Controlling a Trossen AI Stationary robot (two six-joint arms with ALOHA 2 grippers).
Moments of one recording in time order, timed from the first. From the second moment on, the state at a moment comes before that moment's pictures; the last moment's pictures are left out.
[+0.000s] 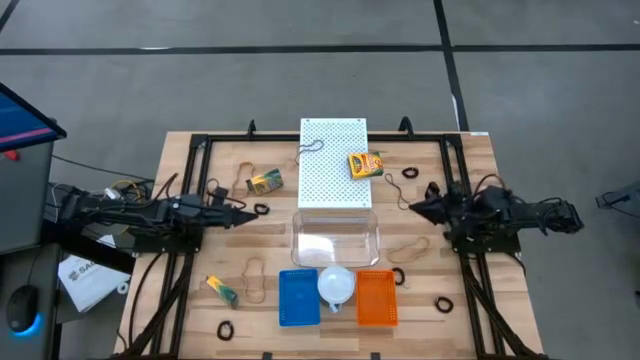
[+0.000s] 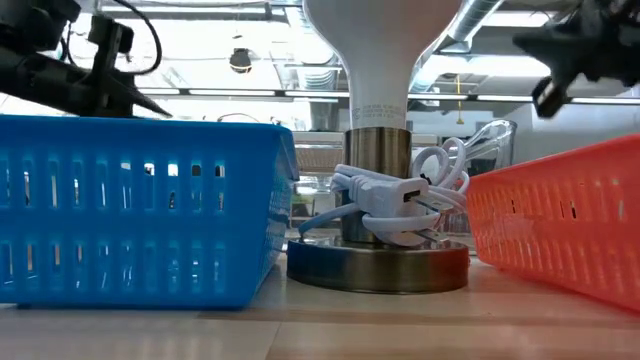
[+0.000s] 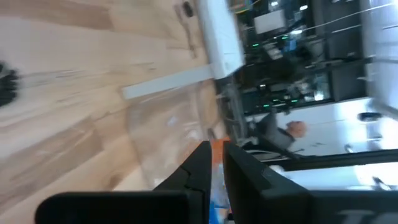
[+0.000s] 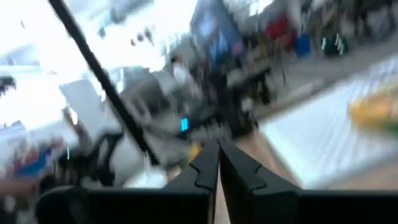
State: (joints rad) left arm -0.05 0.31 0.07 -0.02 -0.19 -1.32; right arm 0.06 0.01 0.09 0.14 0.10 0.49
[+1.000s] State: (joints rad) left arm -0.05 0.44 0.21 0.64 -0.38 -0.68; right arm 0.06 0.17 0.37 0.21 0.26 0.66
